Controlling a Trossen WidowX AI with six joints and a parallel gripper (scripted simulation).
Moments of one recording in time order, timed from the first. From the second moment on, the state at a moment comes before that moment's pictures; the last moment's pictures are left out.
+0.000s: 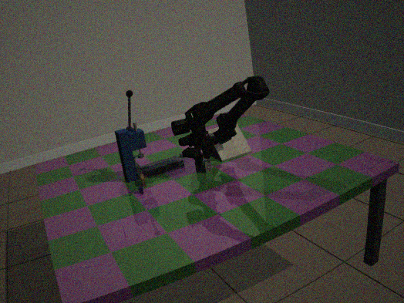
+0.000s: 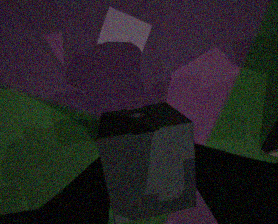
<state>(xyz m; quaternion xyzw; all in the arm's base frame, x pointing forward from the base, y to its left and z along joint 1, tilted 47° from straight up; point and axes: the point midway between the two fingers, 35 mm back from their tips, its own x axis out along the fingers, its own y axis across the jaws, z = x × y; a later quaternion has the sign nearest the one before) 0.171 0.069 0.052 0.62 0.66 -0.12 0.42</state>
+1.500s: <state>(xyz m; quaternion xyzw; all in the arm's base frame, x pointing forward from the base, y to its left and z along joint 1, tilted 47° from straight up) 0.208 0.044 0.070 0.61 0.66 -0.12 0.42</state>
